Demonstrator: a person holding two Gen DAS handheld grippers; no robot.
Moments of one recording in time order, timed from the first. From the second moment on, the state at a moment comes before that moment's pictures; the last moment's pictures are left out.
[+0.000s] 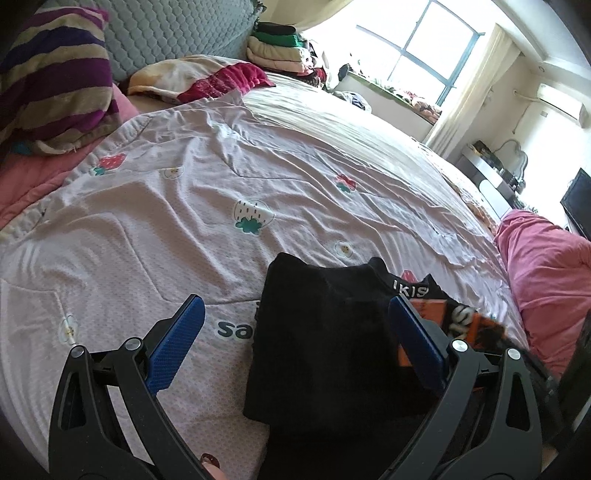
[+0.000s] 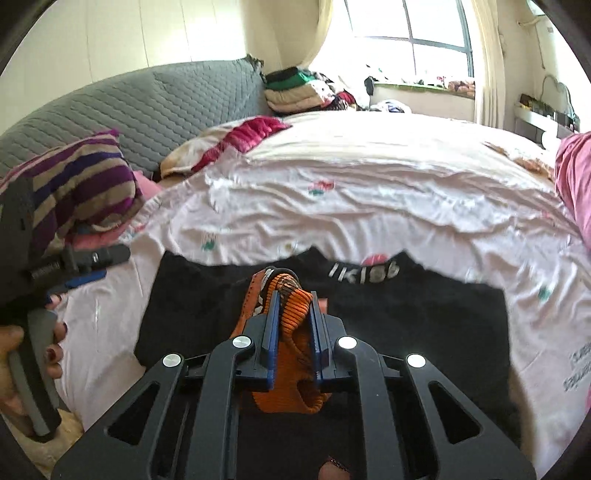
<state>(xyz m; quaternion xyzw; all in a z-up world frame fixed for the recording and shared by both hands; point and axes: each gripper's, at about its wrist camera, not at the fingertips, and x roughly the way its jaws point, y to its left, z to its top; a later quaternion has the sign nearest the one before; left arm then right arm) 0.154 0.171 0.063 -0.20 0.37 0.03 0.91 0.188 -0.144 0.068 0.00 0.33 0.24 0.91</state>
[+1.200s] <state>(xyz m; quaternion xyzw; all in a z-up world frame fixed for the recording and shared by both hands) 0.204 0.094 0.009 -0.11 0.43 0.00 0.89 0.216 -0.239 0.026 0.00 0.34 0.10 0.93</state>
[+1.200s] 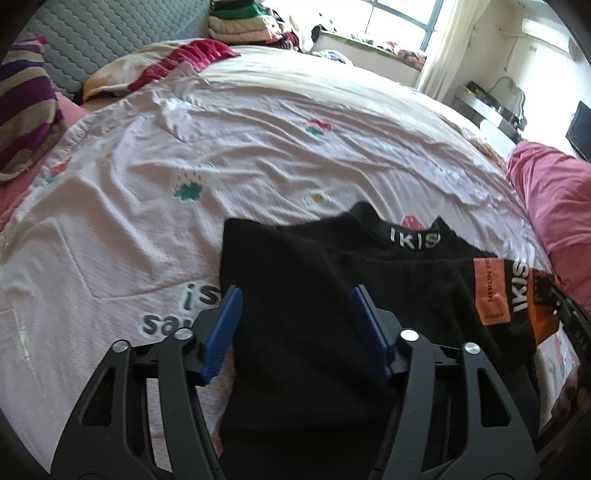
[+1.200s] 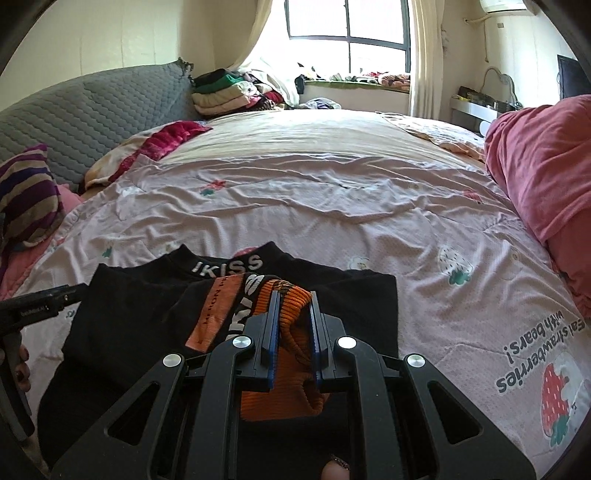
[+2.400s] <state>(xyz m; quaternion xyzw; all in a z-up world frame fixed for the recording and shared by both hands) 0.203 0.068 -0.025 -0.07 0.49 -0.02 0.87 0.212 -0.215 -0.044 -0.02 0.46 0.14 0.88</state>
